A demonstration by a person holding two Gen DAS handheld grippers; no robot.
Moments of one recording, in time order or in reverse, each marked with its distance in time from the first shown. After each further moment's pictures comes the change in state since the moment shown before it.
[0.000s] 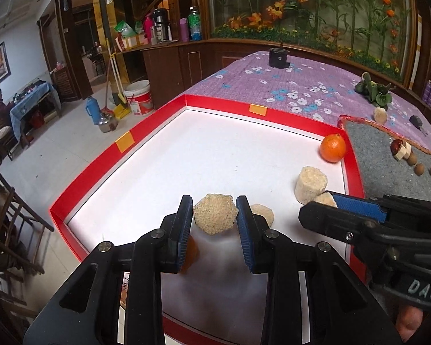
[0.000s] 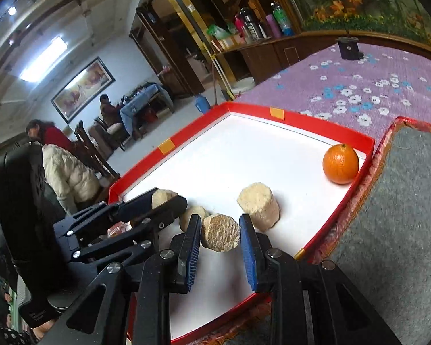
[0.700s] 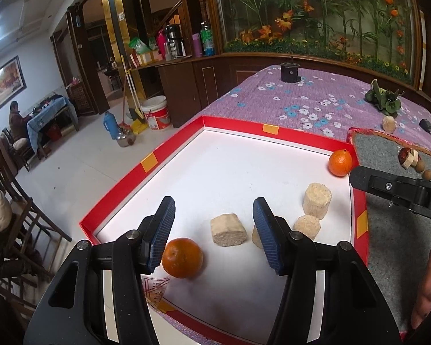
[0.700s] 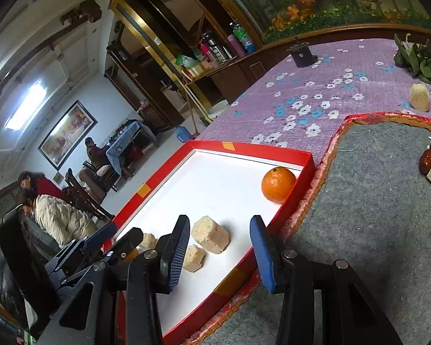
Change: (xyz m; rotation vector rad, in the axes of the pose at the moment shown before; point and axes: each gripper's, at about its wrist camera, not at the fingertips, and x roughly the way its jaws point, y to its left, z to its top) left arm -0.021 -0.001 0.007 0.019 -0.074 0.093; right arm -0.037 -0.046 0.007 0.198 -0.135 -0.036
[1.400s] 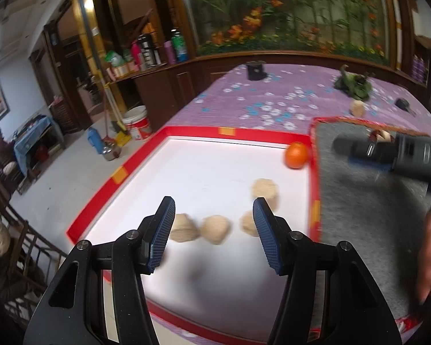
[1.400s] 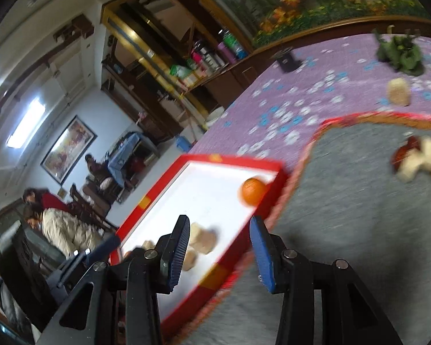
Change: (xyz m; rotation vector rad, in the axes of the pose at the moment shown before) left arm -0.022 -0.048 0.001 0.128 -0.008 -0.074; right arm -0.042 -0.032 0.005 0.072 -0.054 0.005
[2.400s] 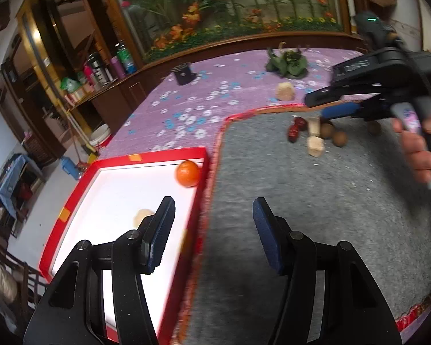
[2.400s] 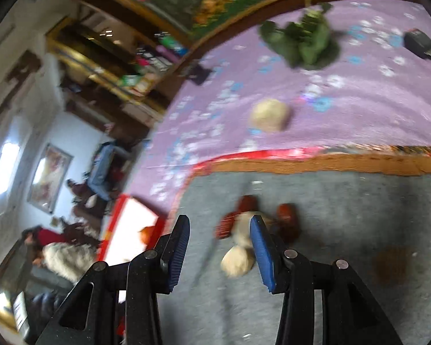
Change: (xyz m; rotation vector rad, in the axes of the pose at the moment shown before) left arm -0.013 -0.122 0.026 0.218 0.030 -0.106; right arm -0.080 -0.144 0.070 0.227 0.116 -0.111
